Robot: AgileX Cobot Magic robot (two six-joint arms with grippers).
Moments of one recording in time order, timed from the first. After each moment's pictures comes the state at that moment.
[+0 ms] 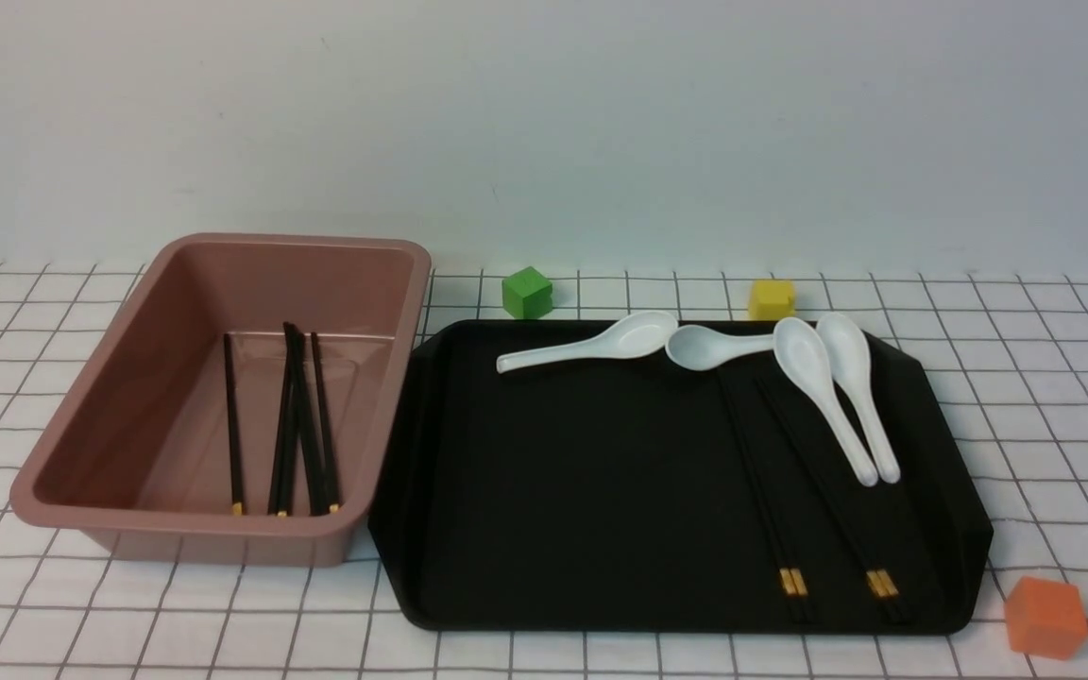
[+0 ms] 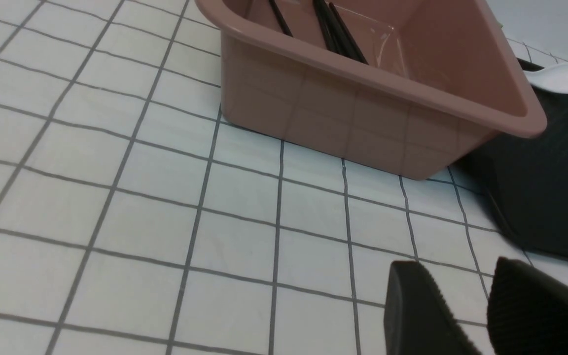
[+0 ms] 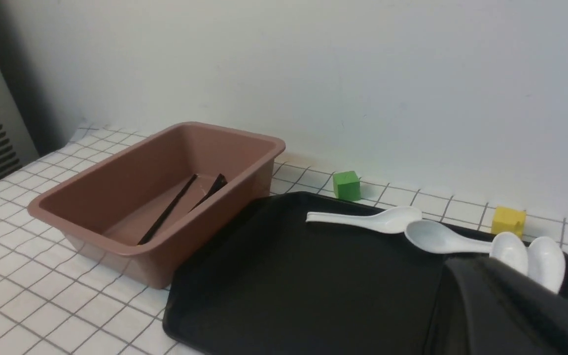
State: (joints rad) right arm 0.59 0.35 -0.43 -0.18 0.27 0.32; left arm -0.08 -0.01 0.03 -0.10 0.40 -0.28
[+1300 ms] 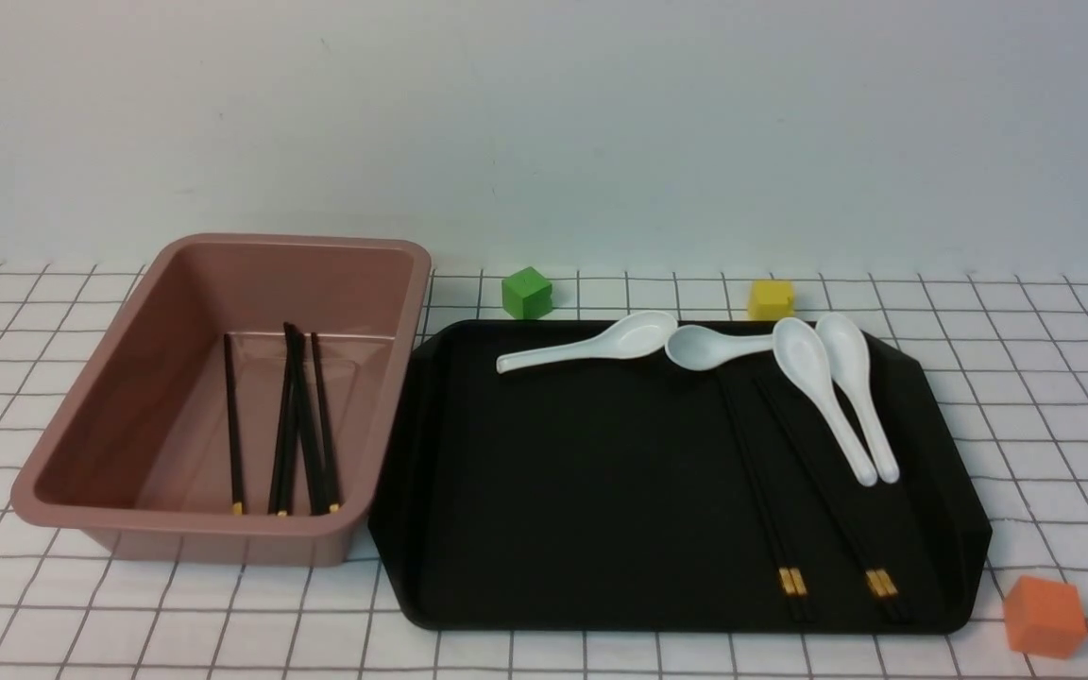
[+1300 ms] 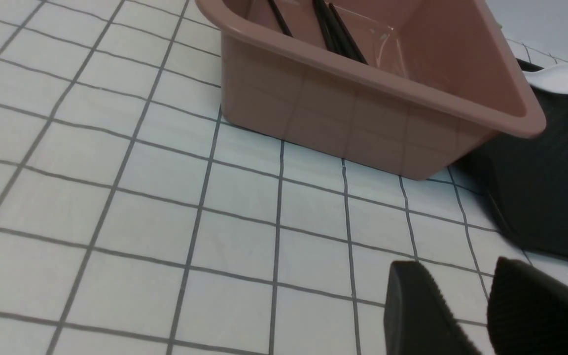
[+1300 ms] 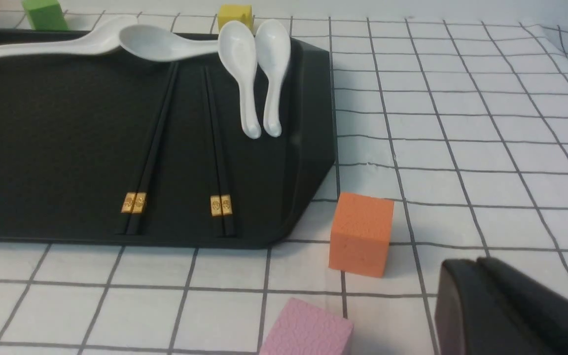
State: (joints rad) right arm 0.04 -0.01 0.02 -0.07 0.36 0.12; left arm -0.08 -0.01 0.03 -0.10 0.40 -0.28
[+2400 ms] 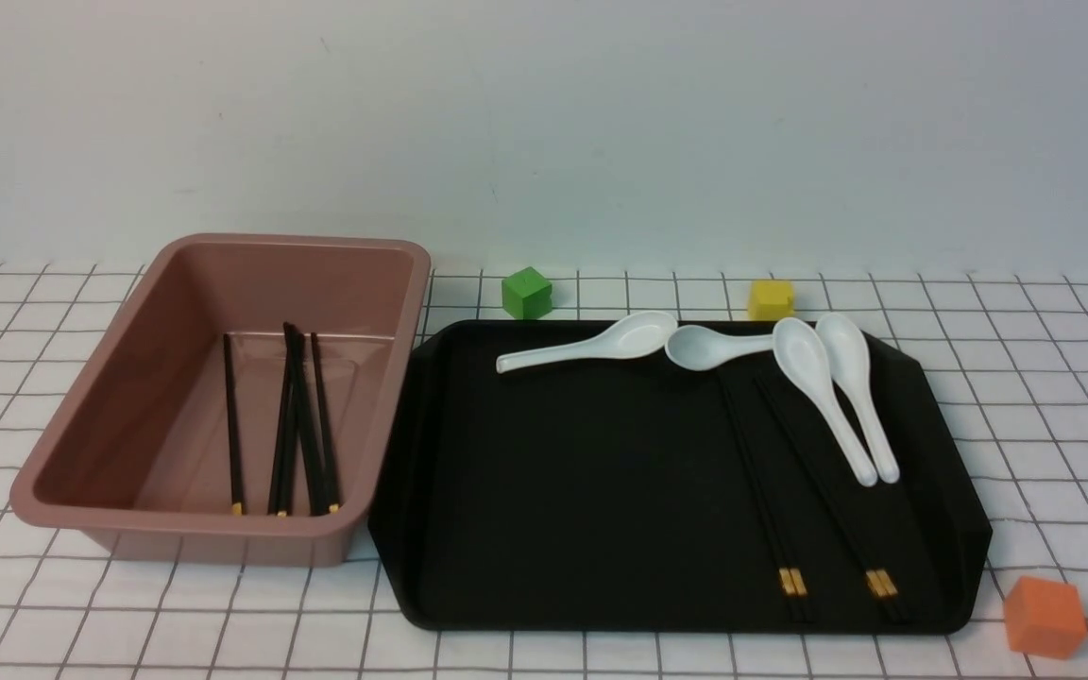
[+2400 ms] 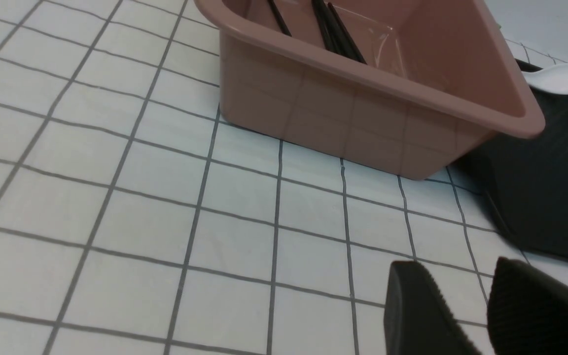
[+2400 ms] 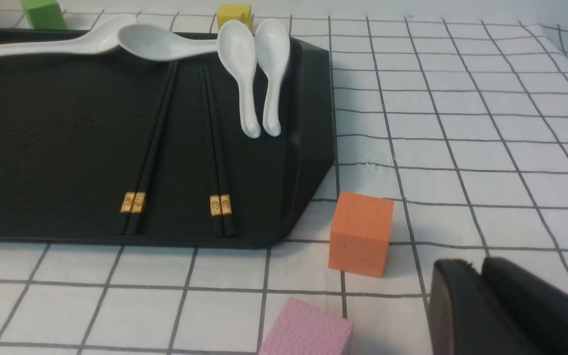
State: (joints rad) right arm 0.04 -0.01 0.02 -0.07 0.36 0.12; left arm -0.08 -0.01 0.03 -0.11 0.40 -0.28
